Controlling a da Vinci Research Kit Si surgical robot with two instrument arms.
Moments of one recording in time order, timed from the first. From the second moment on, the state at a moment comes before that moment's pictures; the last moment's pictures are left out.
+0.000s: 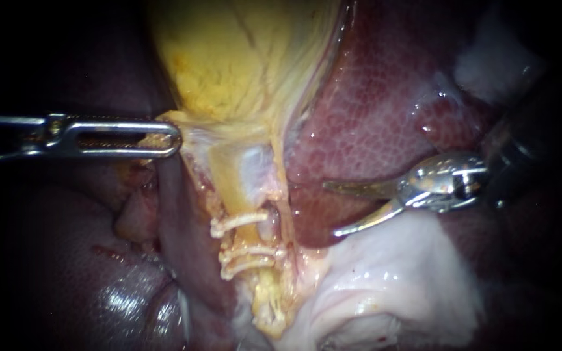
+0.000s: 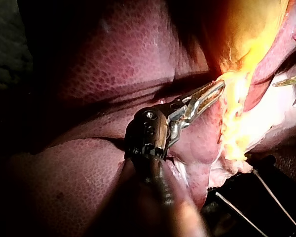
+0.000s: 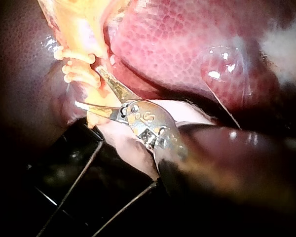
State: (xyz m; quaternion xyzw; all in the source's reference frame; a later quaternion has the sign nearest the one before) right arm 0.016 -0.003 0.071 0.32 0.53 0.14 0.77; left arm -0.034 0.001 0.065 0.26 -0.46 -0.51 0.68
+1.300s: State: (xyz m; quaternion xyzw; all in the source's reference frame) right arm 0.025 -0.007 0.079 0.45 0.52 0.11 0.72; left arm -0.034 0.001 0.066 0.26 -0.46 -0.51 0.68
